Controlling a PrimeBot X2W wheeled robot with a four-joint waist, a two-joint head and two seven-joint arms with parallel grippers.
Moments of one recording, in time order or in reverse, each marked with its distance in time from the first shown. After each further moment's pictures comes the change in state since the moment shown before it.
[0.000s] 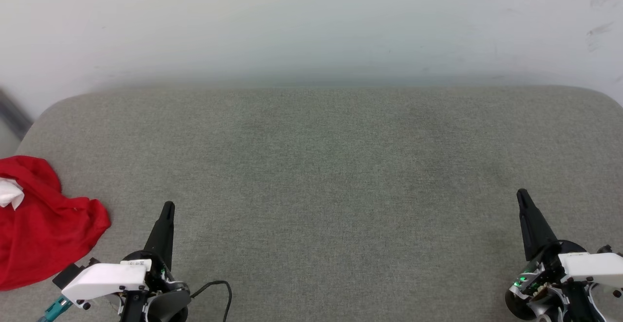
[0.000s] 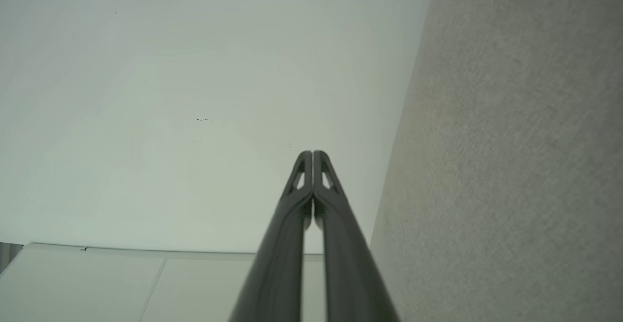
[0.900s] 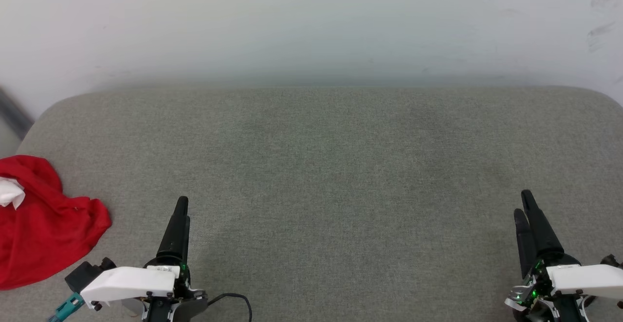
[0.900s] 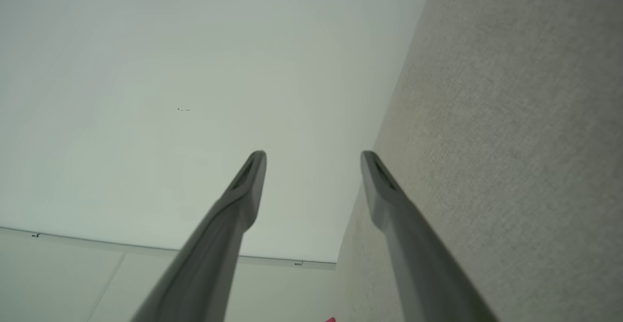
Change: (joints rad) left arm 0.039 -0.003 -0.088 -0.041 0.141 0.001 -0.101; right arm 0.059 -0.010 0.054 -0.054 -0.100 0.000 -0.098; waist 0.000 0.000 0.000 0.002
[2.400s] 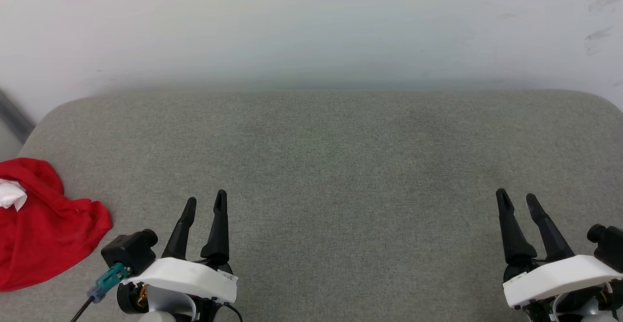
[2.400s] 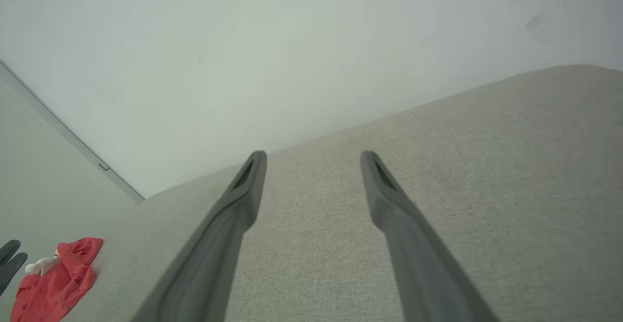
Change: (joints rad) left arm -0.001 0.002 -0.105 -0.065 0.898 0.043 -0.149; right arm 0.045 -0.003 0.010 -0.168 -1.002 0.000 -0.022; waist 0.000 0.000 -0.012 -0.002
